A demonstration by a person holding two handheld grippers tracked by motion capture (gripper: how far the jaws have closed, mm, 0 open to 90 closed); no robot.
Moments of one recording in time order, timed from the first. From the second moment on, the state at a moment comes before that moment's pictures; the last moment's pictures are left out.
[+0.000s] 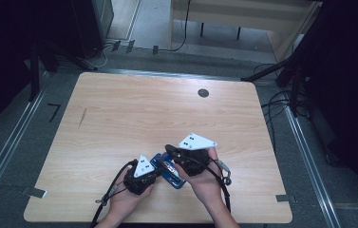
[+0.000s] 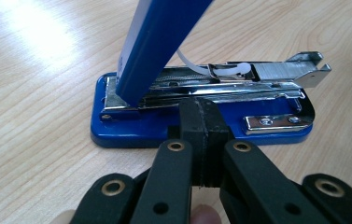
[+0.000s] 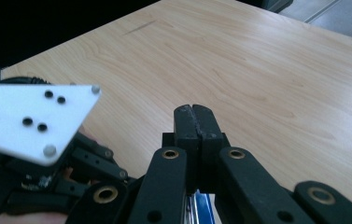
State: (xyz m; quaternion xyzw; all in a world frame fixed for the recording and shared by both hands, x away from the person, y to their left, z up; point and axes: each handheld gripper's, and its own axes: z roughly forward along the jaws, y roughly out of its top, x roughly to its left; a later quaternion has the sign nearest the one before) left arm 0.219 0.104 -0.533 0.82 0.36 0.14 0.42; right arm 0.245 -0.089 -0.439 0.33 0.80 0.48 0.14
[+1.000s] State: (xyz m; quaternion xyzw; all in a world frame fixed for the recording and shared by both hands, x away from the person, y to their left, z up) left arm 0.217 0.103 -0.533 0.83 0.35 0.13 0.41; right arm 0.203 -0.125 -0.496 0.37 0.80 0.46 0.14
